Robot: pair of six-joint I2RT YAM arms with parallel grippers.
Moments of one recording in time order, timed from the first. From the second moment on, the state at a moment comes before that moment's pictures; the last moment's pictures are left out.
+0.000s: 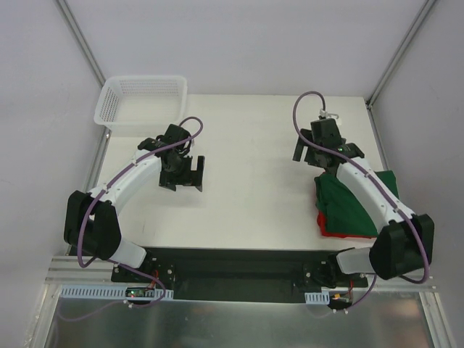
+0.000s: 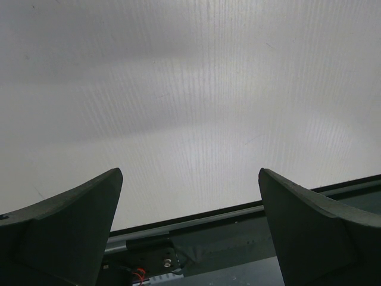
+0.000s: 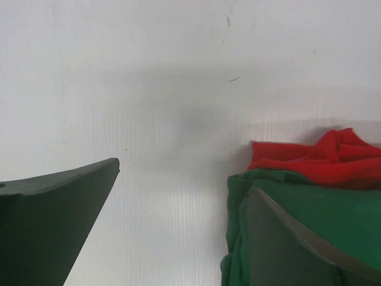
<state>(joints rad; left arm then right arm) -0.39 1.47 1.14 -0.92 0.13 -0.33 0.32 1.39 1.13 -0.62 0.28 0.43</state>
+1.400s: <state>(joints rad) -0.39 1.45 1.14 -0.91 0.13 -0.33 0.10 1.15 0.99 -0.76 0.30 0.44</state>
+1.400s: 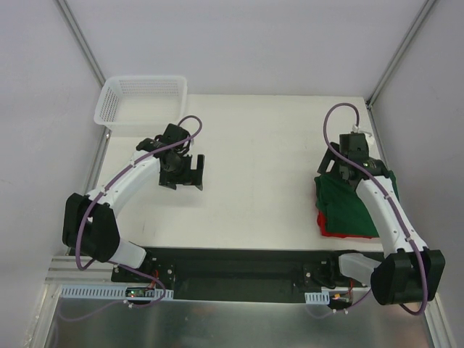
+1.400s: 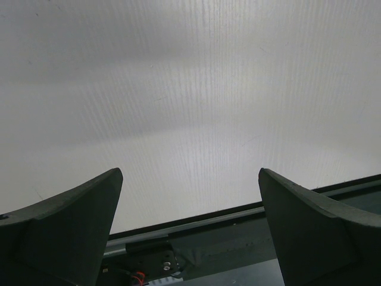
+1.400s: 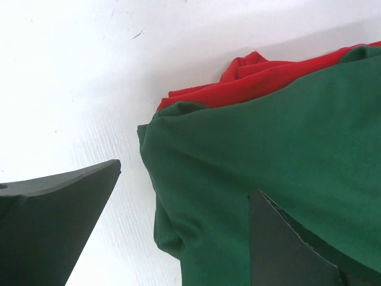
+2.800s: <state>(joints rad) -0.40 1.43 1.13 -0.91 0.13 -0.33 0.01 1.39 0.85 -0.74 0.35 0.48</state>
